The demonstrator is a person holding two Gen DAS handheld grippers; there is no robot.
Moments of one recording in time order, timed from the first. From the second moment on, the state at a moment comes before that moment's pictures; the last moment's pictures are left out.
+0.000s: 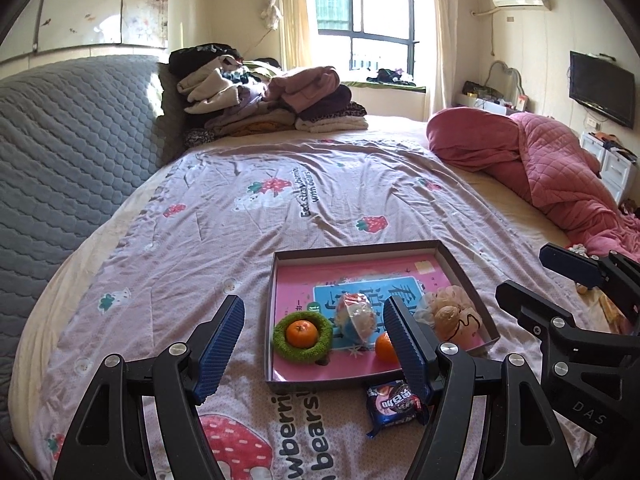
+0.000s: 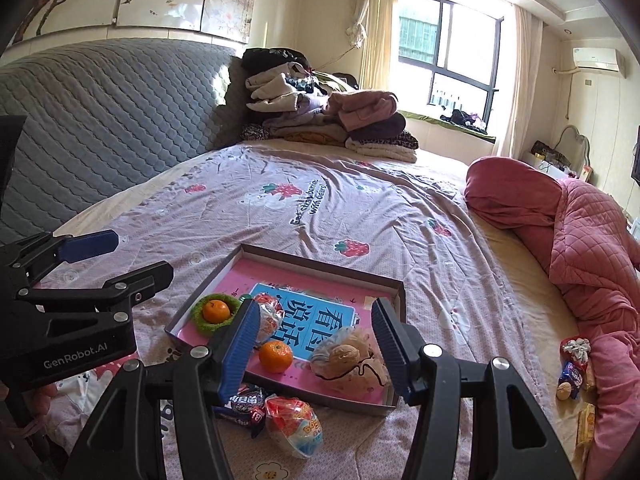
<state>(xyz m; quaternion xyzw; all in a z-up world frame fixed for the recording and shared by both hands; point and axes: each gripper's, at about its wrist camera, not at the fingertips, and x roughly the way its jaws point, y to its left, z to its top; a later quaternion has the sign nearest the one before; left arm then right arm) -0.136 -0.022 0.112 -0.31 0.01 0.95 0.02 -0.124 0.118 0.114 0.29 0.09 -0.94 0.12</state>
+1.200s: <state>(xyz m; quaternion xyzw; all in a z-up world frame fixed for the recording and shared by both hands) -0.053 -0.022 0.136 -0.28 0.03 0.96 0.02 -0.044 0.120 0.150 0.24 0.10 -0.96 0.13</state>
